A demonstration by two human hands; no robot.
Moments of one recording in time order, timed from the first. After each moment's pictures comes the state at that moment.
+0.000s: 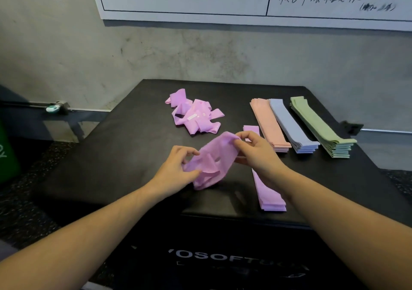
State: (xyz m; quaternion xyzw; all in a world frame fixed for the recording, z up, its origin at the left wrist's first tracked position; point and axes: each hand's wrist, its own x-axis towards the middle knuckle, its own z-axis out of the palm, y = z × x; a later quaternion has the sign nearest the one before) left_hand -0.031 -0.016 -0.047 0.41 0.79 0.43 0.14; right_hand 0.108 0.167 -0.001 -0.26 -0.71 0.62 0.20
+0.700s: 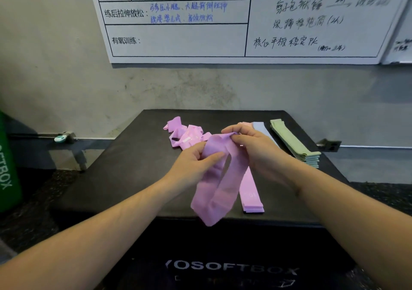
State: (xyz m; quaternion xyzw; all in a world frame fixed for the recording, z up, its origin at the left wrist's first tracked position) left_hand 0.071 -0.012 0.068 0.40 0.68 0.59 0.20; right_hand 0.175 0.129 0.103 -0.16 -0.71 0.65 0.22
